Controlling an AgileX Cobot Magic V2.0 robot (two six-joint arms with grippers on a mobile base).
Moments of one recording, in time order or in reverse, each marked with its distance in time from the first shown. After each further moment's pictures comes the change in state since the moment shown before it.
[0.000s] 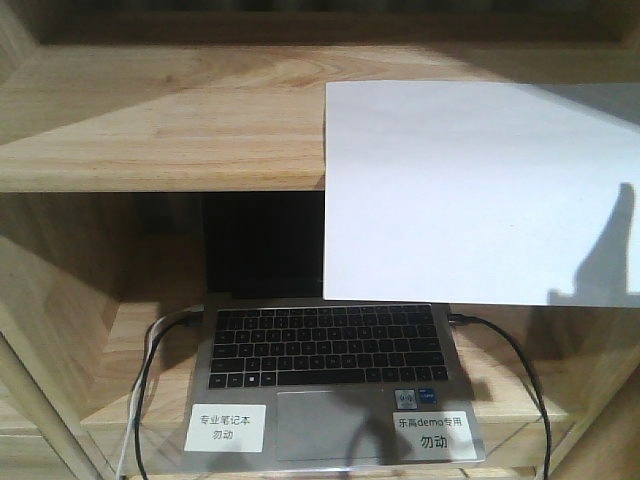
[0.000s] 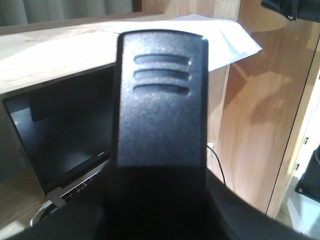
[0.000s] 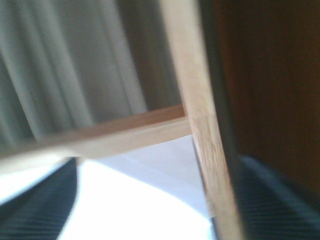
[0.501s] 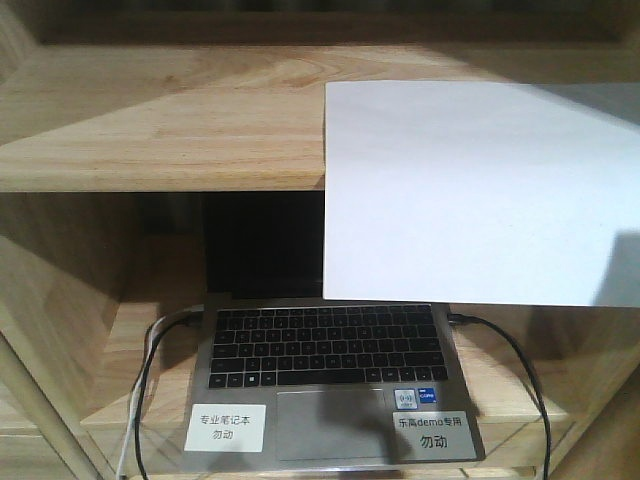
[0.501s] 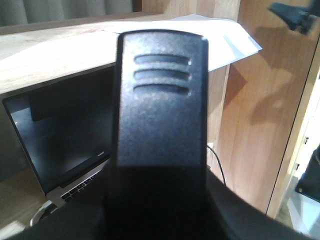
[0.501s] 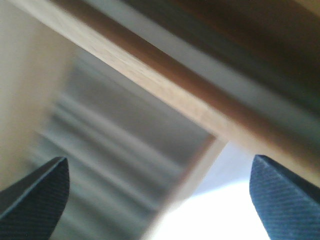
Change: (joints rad) left arm 0.000 0.000 0.000 0.000 0.001 0.000; right arm 0.000 -0.196 0.075 -0.220 -0.042 0.930
